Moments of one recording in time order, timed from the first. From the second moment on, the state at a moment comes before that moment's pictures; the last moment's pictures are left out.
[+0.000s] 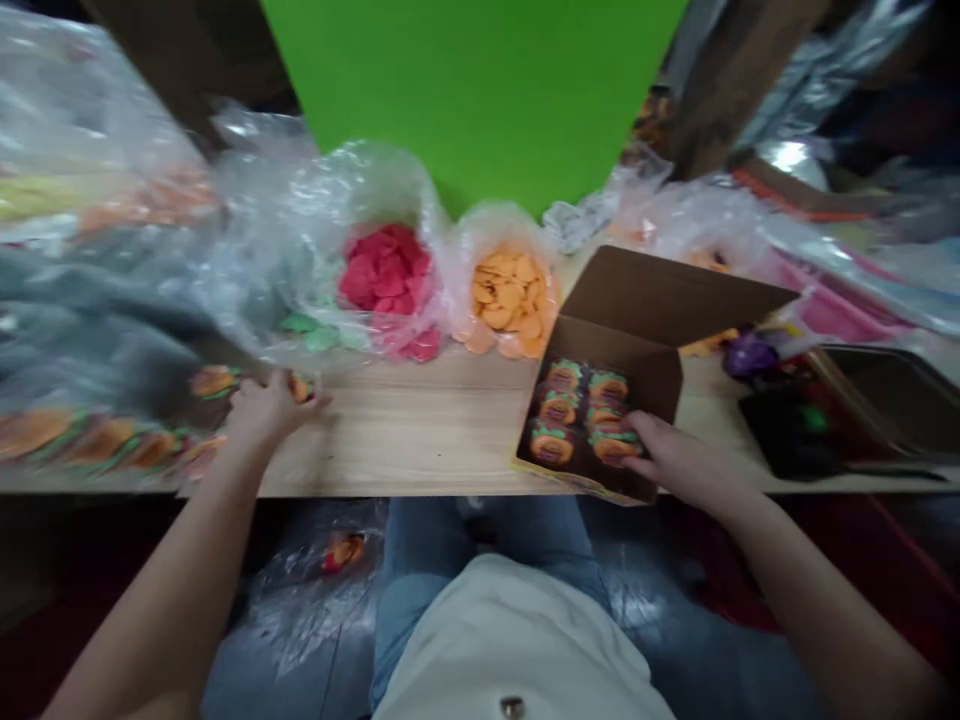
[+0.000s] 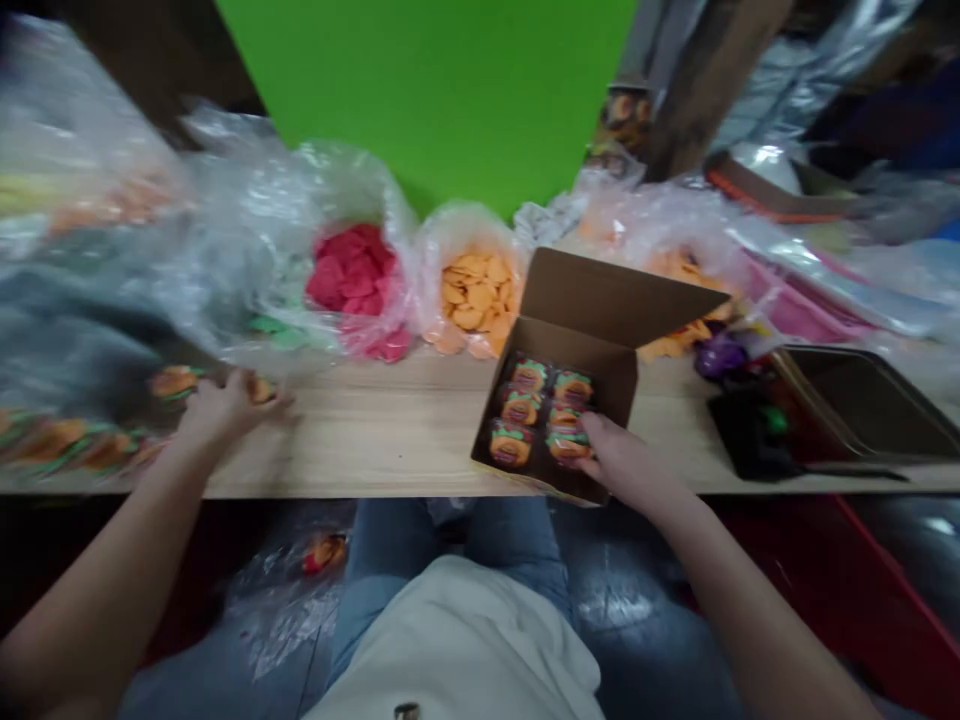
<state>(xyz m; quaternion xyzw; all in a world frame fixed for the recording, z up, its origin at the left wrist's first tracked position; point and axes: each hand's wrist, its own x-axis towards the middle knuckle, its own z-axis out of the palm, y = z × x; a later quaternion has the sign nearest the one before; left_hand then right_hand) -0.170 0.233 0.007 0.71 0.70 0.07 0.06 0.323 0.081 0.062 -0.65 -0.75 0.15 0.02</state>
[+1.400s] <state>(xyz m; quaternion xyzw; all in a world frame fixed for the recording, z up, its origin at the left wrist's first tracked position) 0.176 0.139 0.026 0.96 0.24 0.05 0.11 0.383 0.126 0.080 -0.67 -0.60 0.15 0.40</state>
